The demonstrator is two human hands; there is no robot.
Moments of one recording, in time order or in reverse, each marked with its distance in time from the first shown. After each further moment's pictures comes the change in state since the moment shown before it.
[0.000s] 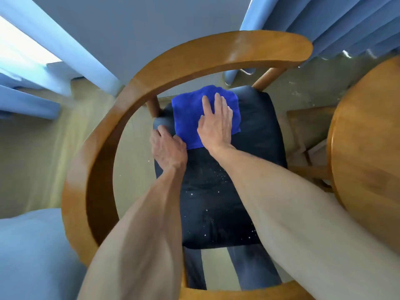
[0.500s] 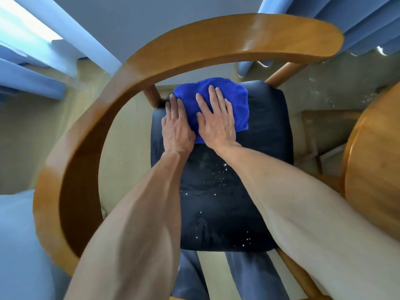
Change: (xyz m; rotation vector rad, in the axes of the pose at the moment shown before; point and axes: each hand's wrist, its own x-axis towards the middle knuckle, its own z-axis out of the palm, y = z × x) left_hand 0.029 0.016 0.036 0.194 -0.155 0.340; right_hand 0.016 0.027 0.041 -0.012 -0.006 -0.254
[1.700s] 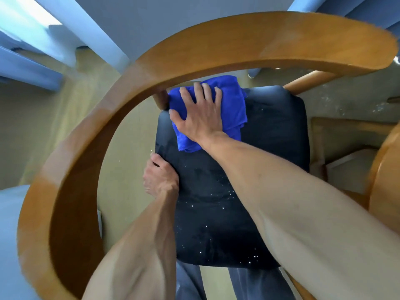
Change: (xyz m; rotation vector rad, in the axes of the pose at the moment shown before) left_hand -0.055 -0.087 0.054 -0.352 0.243 -0.946; right_hand 0.053 -0.067 0.006 -0.107 -0.089 -0.063
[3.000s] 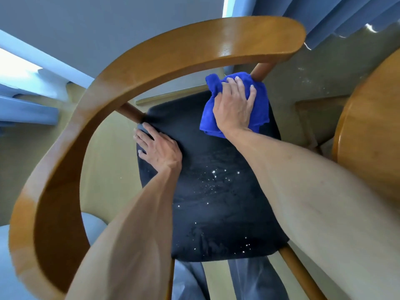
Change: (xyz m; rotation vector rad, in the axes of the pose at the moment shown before) left_hand -0.055 0.104 0.012 0.381 0.000 0.498; right_hand -0.025 0.145 -0.014 0.132 0.236 0.455
